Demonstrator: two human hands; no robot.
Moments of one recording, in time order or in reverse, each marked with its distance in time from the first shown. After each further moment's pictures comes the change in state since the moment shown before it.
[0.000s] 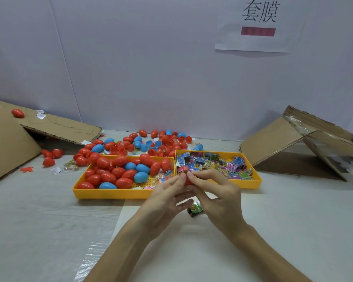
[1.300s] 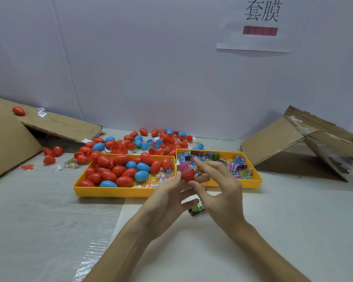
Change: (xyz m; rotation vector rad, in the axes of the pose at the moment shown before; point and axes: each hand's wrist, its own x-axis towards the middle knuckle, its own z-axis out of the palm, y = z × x) left_hand 0.004 -0.004 0.002 -0.142 -0.050 -0.012; right_hand 0.006 -0.005 -0.003 -0.055 0.021 0.119
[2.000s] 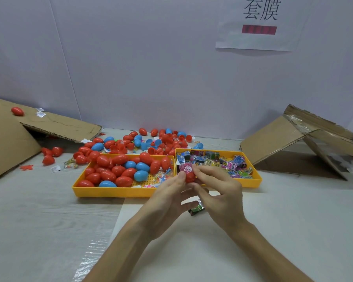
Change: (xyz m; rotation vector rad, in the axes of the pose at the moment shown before) left_hand -0.002 0.000 0.005 0.094 0.007 0.031; right_hand -0.002 0.003 -0.001 0.017 -0.007 -0.067
